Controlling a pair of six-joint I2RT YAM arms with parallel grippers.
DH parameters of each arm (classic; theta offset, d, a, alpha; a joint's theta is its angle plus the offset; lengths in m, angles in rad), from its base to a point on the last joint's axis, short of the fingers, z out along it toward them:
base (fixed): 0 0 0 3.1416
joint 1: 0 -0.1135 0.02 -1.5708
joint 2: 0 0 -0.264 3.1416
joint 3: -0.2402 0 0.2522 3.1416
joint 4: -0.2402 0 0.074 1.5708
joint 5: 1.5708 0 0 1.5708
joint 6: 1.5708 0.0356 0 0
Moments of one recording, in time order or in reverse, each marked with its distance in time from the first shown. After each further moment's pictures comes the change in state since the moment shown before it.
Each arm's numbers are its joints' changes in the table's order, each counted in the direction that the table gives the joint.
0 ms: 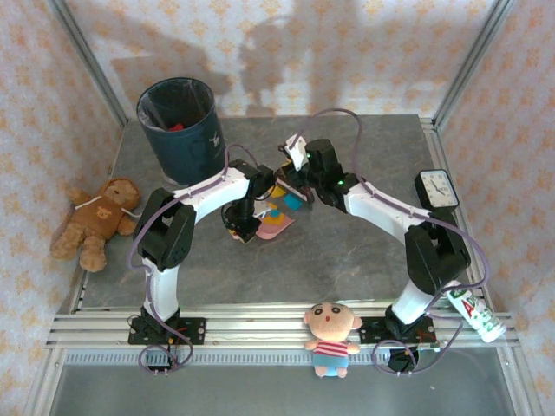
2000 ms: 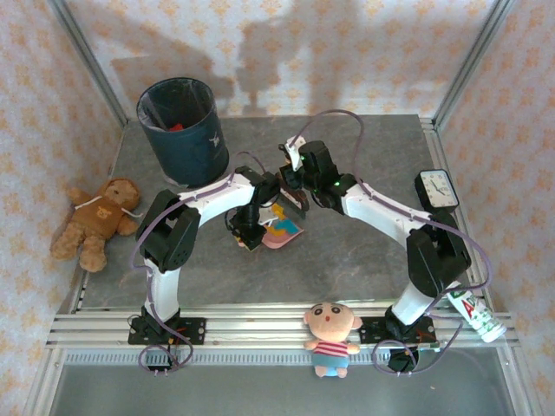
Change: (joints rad) left arm 0.048 -0.003 0.039 0.029 0.078 0.053; right arm -0.036 0.006 -0.034 -0.081 0.066 0.162
